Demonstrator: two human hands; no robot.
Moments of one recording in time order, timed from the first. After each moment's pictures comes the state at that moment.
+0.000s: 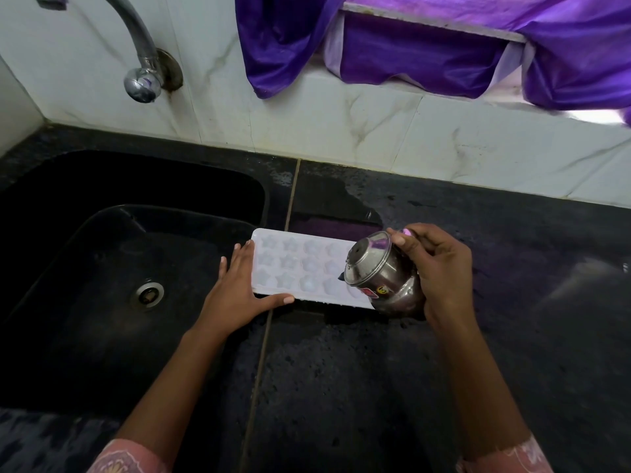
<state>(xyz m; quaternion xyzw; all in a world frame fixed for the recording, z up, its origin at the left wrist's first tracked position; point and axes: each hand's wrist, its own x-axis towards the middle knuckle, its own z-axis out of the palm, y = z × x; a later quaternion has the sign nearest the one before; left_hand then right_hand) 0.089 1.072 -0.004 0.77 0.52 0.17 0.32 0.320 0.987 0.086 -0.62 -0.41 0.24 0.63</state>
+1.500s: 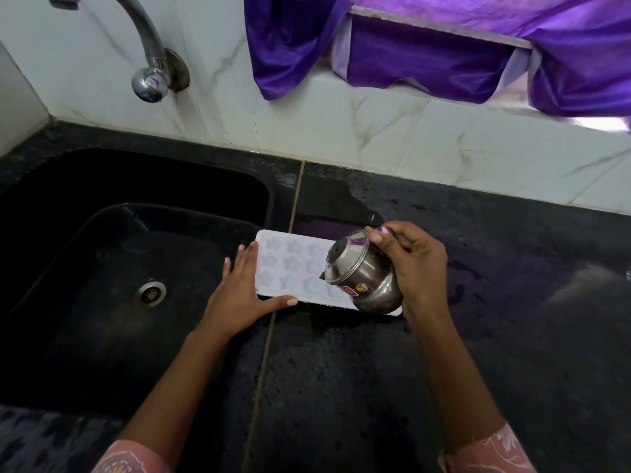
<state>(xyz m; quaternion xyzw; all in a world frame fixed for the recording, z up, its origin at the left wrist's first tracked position) 0.090 1.070 0.000 0.76 0.53 0.17 0.33 0.297 1.004 0.085 -0.62 -0.39 0.28 0.62</state>
